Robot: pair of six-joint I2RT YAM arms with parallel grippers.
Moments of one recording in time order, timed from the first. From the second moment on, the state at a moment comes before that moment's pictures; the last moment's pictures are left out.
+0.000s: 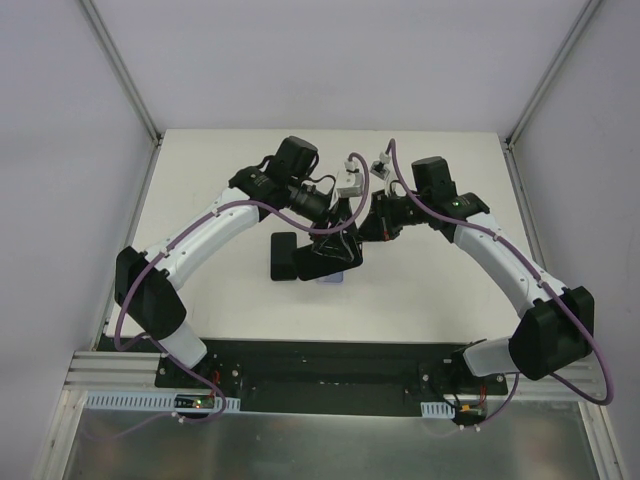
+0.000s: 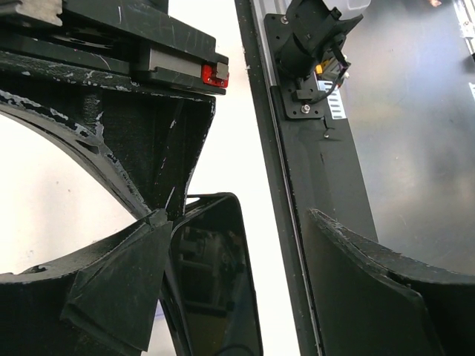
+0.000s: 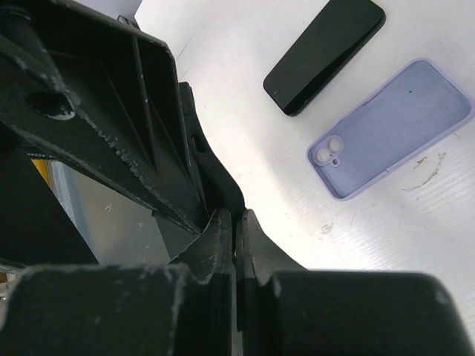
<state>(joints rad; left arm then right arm) -0.67 1.62 1.55 -0.68 1.02 0.39 0.44 1.39 1.19 -0.56 -0.85 0.16</state>
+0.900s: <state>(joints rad) -0.67 1.62 1.53 -0.70 0.97 0.45 0.43 1.39 1.19 -0.58 -0.86 0.16</state>
